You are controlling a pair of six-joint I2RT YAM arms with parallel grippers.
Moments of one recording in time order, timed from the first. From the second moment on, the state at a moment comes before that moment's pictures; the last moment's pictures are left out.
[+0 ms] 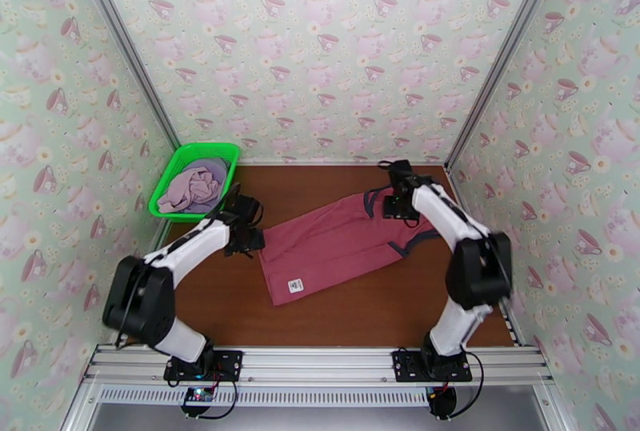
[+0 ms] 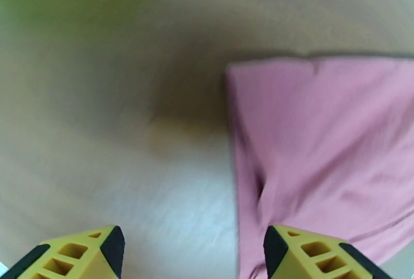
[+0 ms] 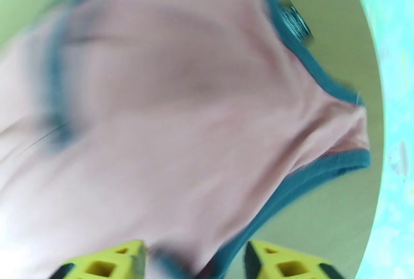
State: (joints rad) left arm -0.31 1.63 1.10 -0.74 -0.16 -0.58; right arm 0.33 1.63 1.42 -0.90 0.20 0.22
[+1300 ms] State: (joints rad) left arm -0.29 1.85 1.11 -0.47 -0.07 -0.52; right arm 1.31 2.33 1.89 -0.96 0.23 0.62
